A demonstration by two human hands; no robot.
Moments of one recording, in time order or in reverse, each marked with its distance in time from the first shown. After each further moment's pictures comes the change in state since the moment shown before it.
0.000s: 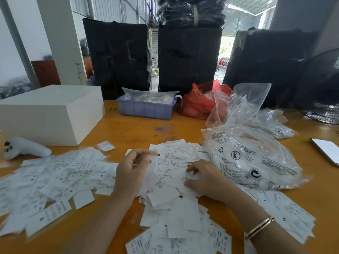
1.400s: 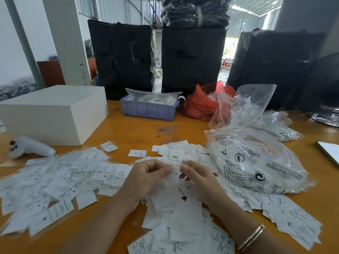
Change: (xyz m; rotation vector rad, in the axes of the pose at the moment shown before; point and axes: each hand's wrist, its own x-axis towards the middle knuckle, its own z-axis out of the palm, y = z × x) left_hand -0.006 0.018 0.003 -0.228 -0.368 -0.218; right_hand -0.006 -0.032 0.015 0.856 0.147 -0.059
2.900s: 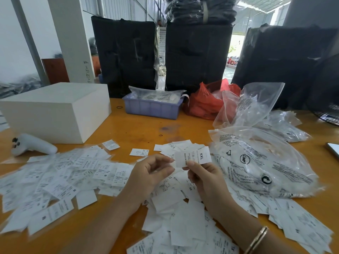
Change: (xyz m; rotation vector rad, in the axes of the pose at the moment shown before) left_hand 0.007 -0.011 0.002 0.056 0.068 0.109; right_hand 0.004 0.011 0.001 0.453 0.143 0.163
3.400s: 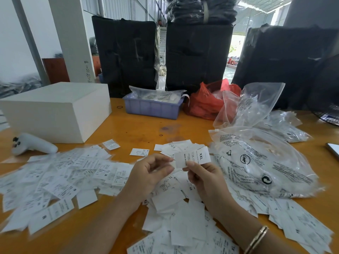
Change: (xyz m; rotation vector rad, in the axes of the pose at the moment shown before) left_hand 0.000 0.000 -0.001 -0.004 -0.006 -0.009; right_hand 0.000 -0.002 0.001 0.034 -0.012 0.022
